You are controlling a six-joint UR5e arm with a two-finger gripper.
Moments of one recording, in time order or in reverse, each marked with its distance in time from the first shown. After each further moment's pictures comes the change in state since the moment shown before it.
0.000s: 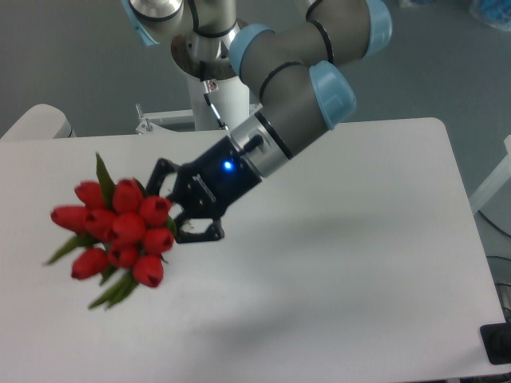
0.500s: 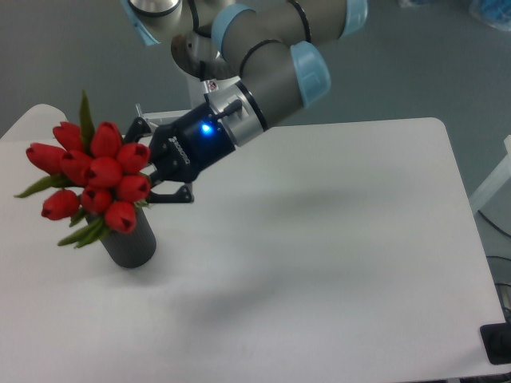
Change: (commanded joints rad) arm -0.061 0.091 -0.144 0.015 -0.048 0.052
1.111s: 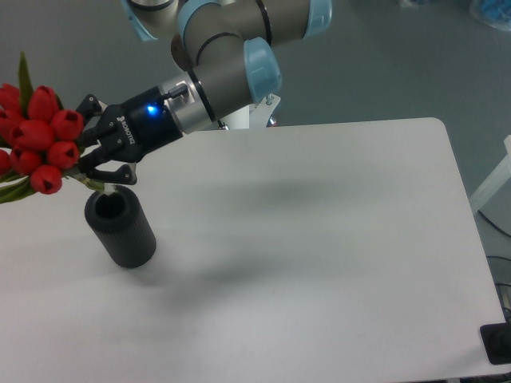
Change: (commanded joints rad) arm -0.066 -0.029 0.000 0.091 -0.005 0.008
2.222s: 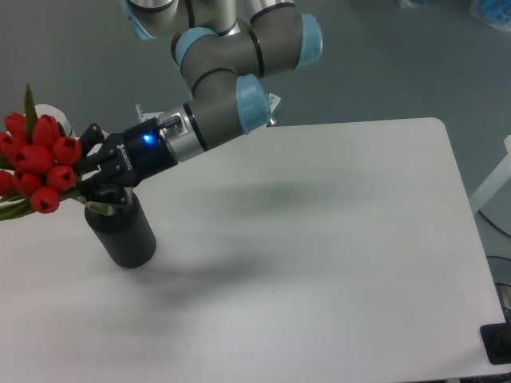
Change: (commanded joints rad) arm 0.003 -0.052 -0.132 0.008 0.008 0.247
